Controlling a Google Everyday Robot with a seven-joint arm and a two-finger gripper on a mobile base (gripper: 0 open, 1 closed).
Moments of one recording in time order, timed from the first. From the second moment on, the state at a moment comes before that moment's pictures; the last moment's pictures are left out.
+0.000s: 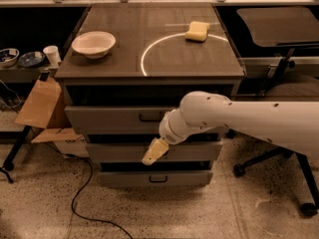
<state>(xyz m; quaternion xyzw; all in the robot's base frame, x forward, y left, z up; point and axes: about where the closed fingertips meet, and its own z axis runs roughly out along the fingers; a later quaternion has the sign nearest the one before) 0.572 0.008 0.645 -0.54 0.79 0.13 0.28</state>
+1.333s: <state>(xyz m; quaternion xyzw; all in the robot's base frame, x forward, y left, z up) 0.602 -0.012 0.647 -0.50 0.81 0.09 0.28</state>
